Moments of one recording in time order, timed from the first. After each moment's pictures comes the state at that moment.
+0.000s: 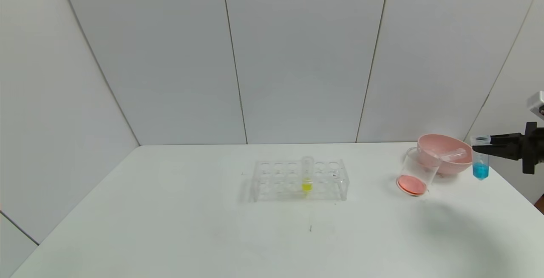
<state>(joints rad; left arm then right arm) 0.00 0.00 0.00 0.00 0.00 0.00 -0.47 1.88 -1.33 0.26 1.00 -0.95</state>
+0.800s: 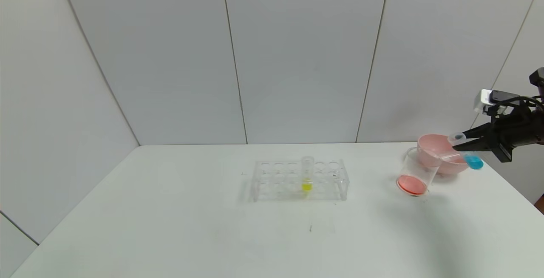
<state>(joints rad) 0.00 0.00 0.00 0.00 0.00 0.00 -0.29 1.98 -1.67 0.61 0.61 -1.18</state>
